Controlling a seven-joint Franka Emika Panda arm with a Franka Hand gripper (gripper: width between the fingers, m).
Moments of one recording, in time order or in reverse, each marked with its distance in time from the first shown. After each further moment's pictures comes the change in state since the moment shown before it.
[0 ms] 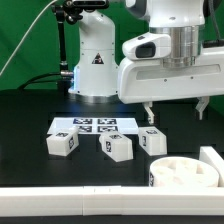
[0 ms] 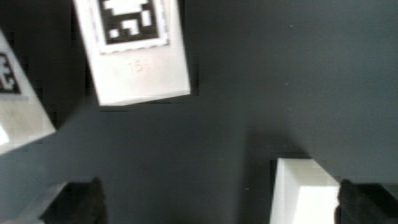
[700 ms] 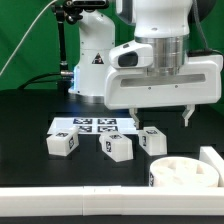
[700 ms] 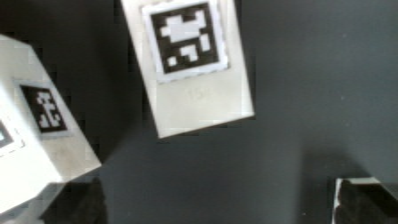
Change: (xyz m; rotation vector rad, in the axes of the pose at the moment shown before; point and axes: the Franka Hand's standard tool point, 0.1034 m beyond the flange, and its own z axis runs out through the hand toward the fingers) arm -0.003 0.025 0.011 -0.014 -0.038 0.004
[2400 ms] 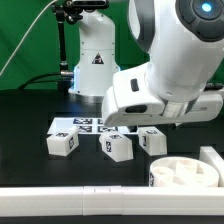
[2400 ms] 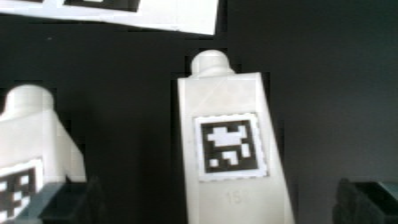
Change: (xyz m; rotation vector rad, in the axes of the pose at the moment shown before) arm -0.019 0.011 0.016 -0.089 -0.698 -0.060
